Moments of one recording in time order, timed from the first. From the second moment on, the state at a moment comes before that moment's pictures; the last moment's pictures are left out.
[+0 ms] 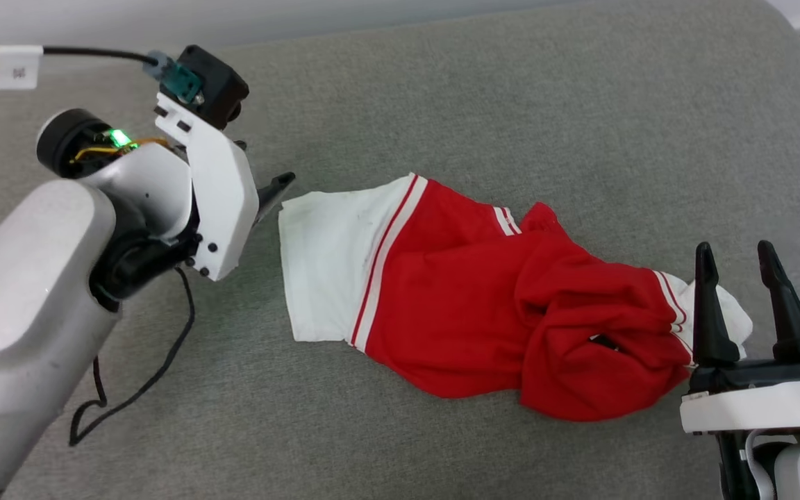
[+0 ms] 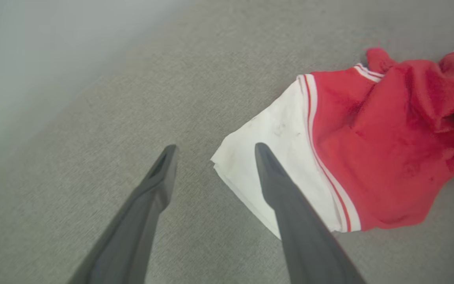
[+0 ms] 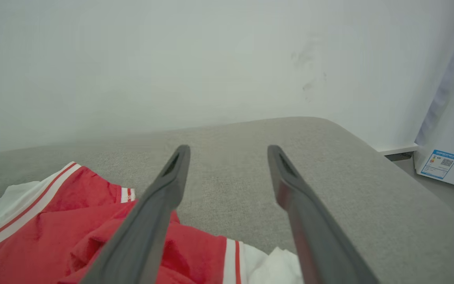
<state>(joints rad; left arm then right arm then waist) -0.88 0.61 -0.66 0.15 -0.76 -0.13 0.71 -0.10 -0.05 -0.08 0.01 0.16 0.13 -0.26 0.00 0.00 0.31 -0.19</state>
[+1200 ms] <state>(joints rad) -0.91 0.68 -0.77 0.43 -0.89 -0.11 0.42 -0.10 -0.05 -0.07 0.02 0.12 0.13 -0.26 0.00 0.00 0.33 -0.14</state>
